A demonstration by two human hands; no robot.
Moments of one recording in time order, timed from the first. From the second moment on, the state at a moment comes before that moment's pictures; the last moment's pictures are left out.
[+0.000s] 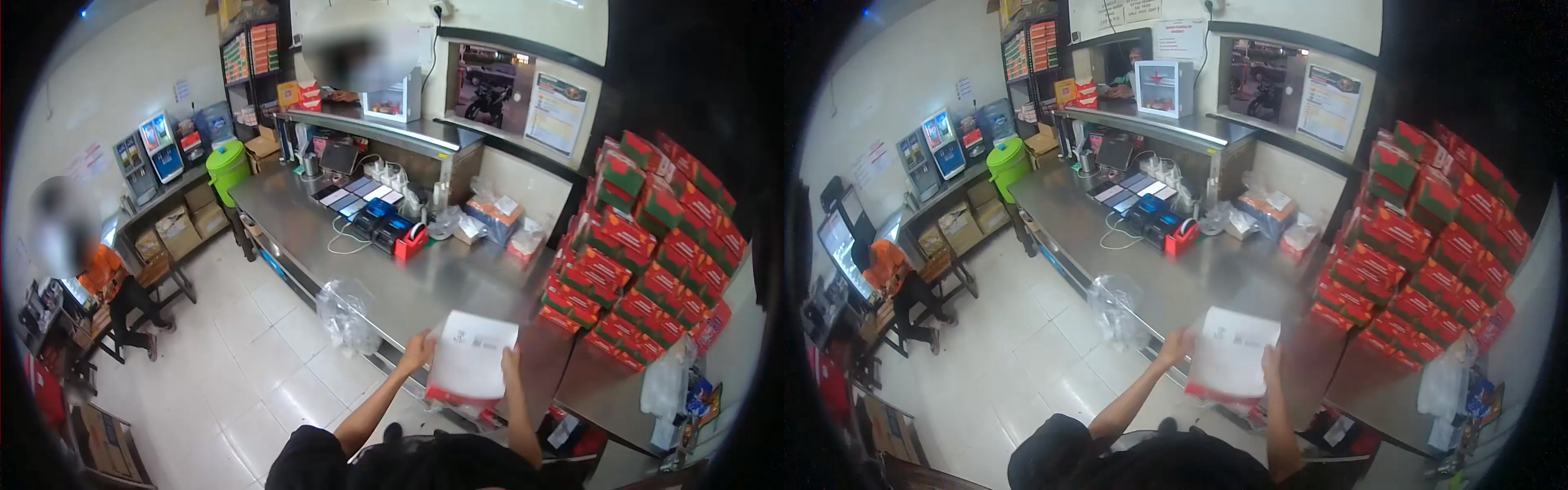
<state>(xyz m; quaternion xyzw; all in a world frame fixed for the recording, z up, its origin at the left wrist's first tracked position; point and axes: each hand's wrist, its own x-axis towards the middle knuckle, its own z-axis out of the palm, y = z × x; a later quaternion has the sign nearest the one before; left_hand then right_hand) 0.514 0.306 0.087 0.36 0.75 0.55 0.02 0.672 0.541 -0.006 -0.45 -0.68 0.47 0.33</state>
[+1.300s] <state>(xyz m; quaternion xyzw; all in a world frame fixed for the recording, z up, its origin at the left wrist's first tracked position) 0.323 0.440 -0.006 0.16 0.70 0.53 0.45 0.554 0.596 -0.014 -0.41 -0.82 0.36 0.16</state>
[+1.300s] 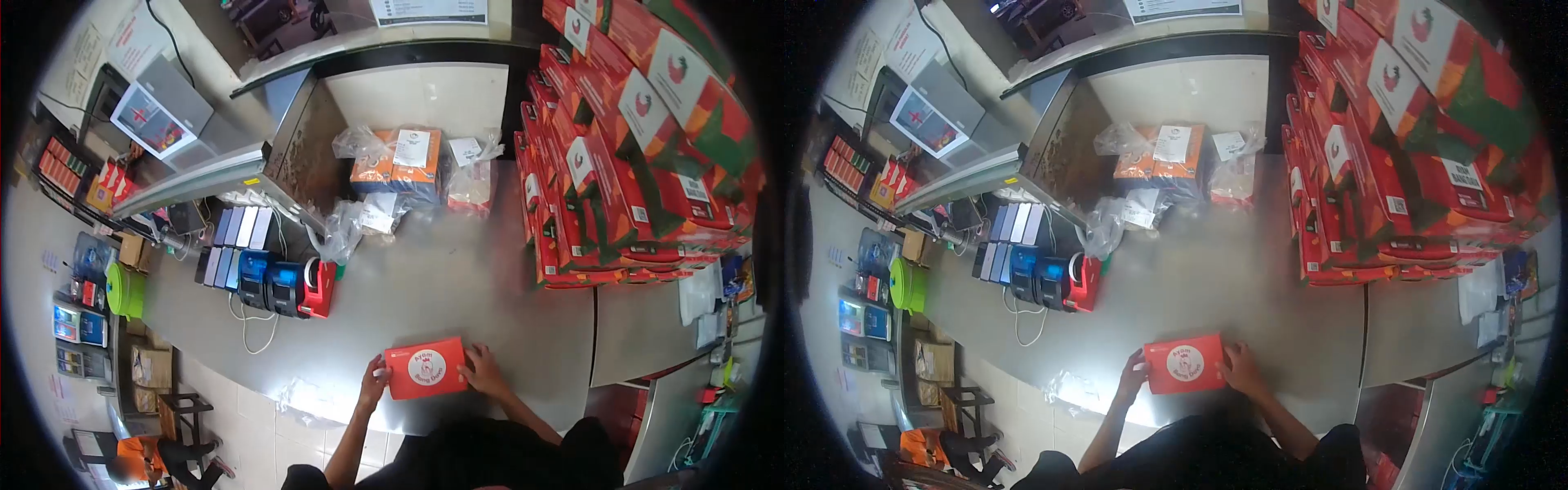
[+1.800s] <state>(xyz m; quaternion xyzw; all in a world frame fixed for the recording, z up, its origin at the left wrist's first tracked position) 0.308 0.363 0.046 0.07 0.83 0.50 0.25 0.188 0.940 0.087 -0.41 -0.84 0.04 0.35</state>
